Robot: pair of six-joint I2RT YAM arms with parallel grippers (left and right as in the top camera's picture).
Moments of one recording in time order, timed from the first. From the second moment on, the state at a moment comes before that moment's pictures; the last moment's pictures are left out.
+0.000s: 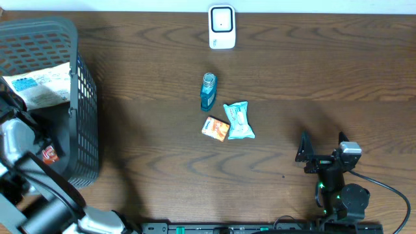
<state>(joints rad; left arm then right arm) 0.72 1.70 1.12 -0.60 -0.07 -0.42 -0.08 0.01 0.01 -0.06 -0.12 0.17</state>
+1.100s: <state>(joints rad) -0.45 1.12 1.19 -0.39 -0.04 -0.51 -0.08 0.01 0.01 -0.06 -0.12 0.17</state>
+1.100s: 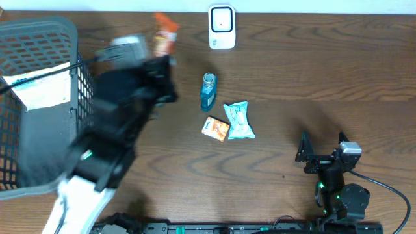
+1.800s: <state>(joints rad) -0.84 1.77 1.19 -0.01 -0.06 -0.51 -0.08 0.01 0.01 -0.06 -0.12 0.17</state>
